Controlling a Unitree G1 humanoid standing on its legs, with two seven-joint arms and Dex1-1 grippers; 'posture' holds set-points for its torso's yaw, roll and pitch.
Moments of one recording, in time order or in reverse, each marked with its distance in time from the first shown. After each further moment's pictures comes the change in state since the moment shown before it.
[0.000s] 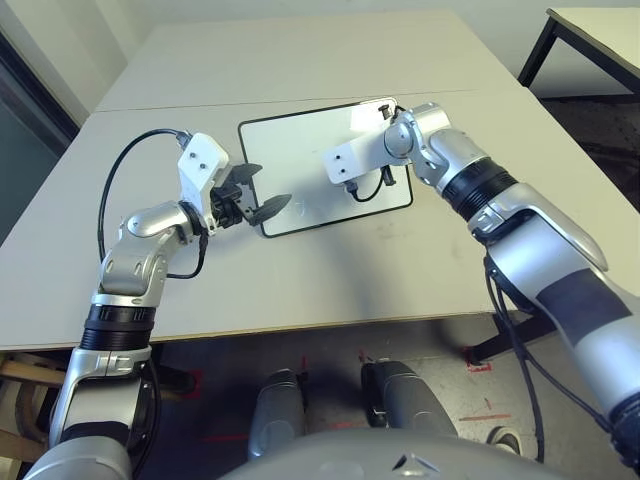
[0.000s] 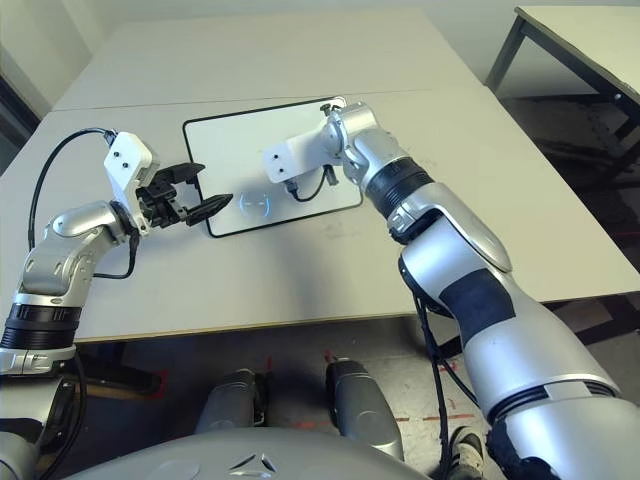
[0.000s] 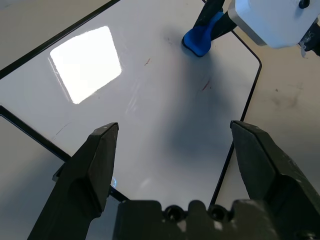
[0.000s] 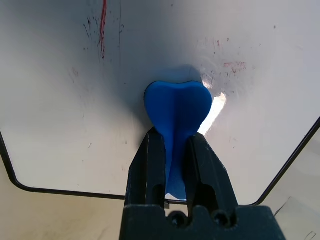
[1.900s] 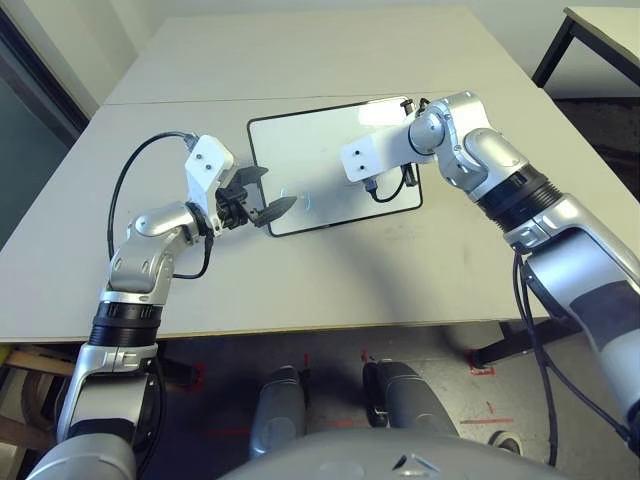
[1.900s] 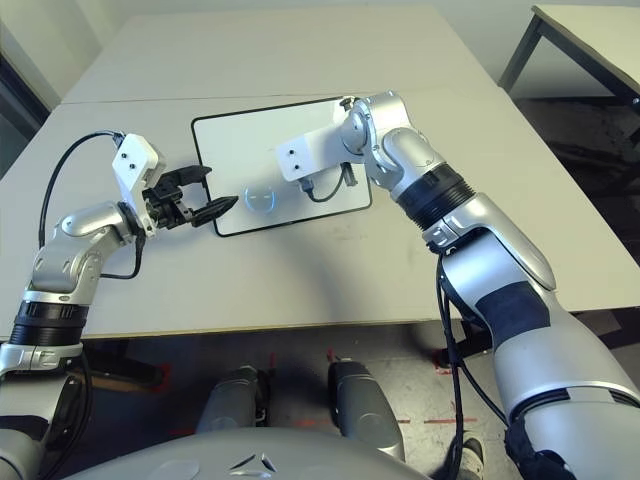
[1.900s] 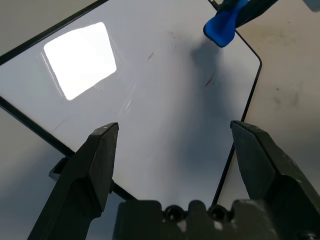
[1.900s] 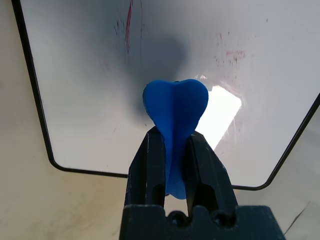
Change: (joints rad) left arm -0.034 -0.021 -0.019 0.045 0.003 -0.020 -0.036; right arm 0.170 -0.184 -0.034 -0.532 0.006 0.249 0.260
